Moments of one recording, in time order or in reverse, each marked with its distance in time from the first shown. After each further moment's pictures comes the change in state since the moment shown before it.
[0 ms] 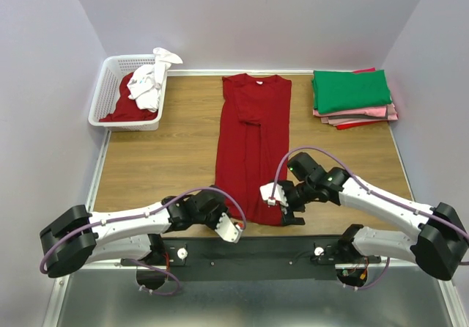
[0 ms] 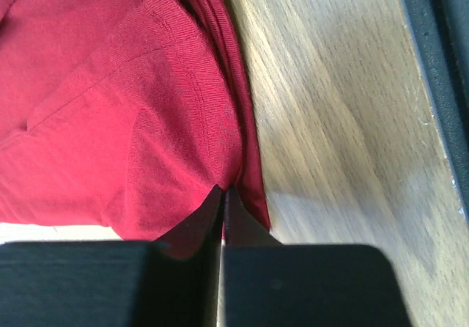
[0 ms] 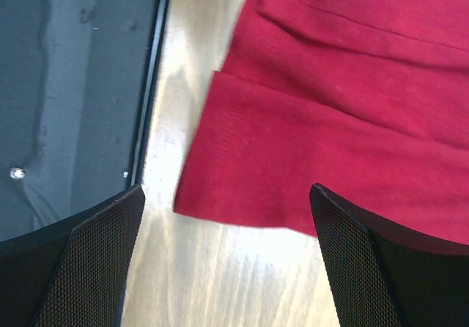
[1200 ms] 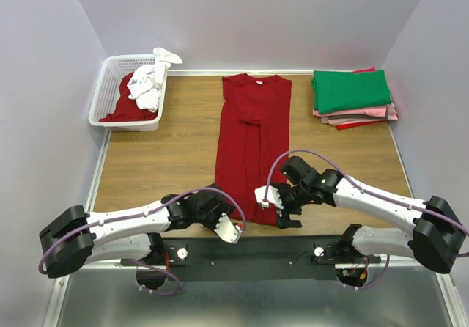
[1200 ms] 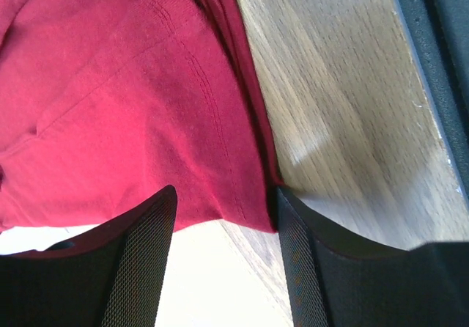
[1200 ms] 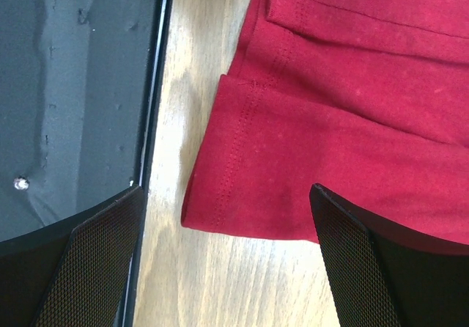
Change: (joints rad) left arm 0.000 -0.013 0.032 -0.069 0.006 0.038; right arm 0.084 0.057 0.000 0.032 0.063 0.080
